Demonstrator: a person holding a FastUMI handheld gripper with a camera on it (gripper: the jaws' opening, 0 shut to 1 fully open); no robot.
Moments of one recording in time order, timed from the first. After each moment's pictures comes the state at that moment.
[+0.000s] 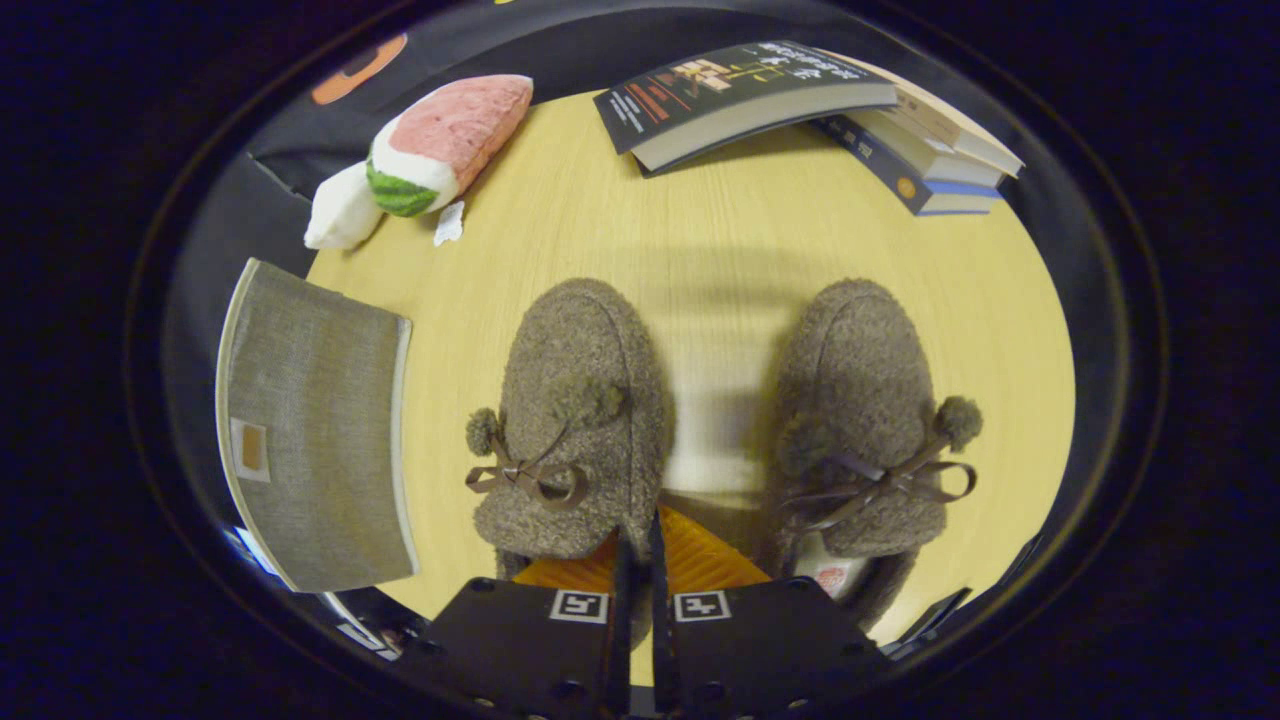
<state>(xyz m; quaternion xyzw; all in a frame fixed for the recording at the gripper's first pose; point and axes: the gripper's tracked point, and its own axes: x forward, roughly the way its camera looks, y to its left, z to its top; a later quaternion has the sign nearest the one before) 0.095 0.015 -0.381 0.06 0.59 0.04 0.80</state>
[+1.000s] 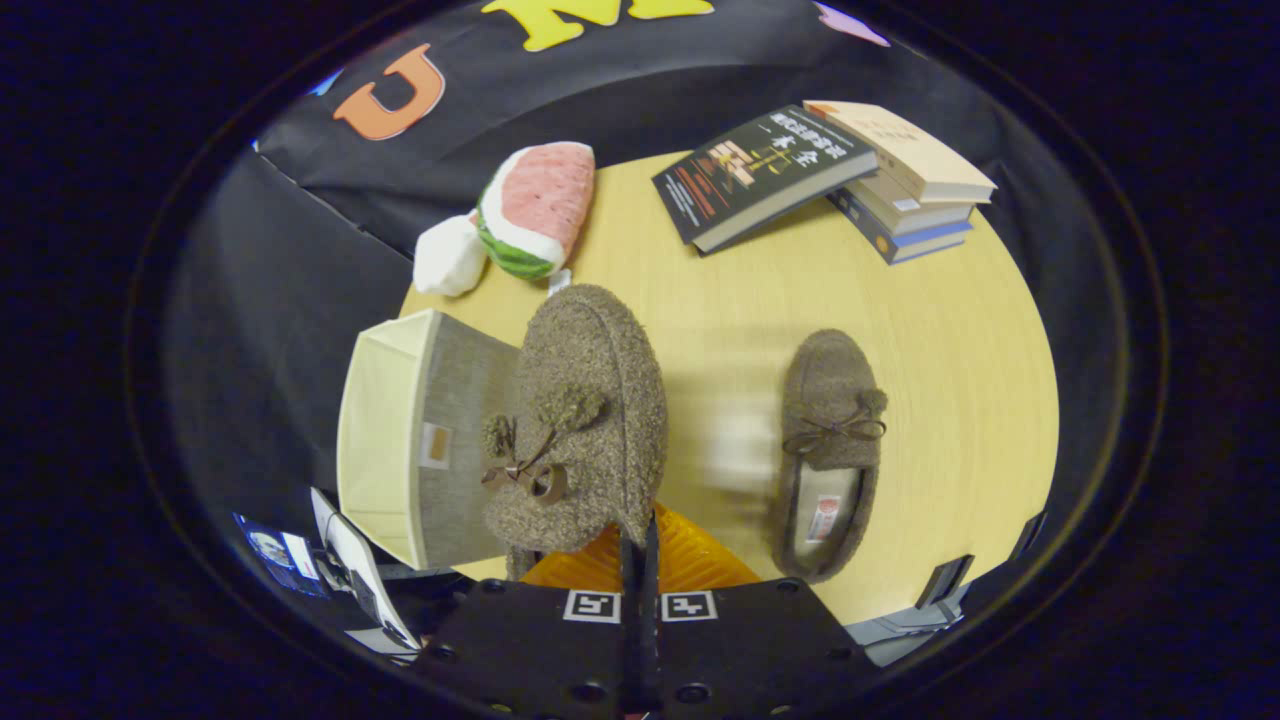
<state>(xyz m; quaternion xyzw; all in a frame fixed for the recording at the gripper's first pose) 0.046 0.054 -0.237 0.10 0.53 0.10 0.83</state>
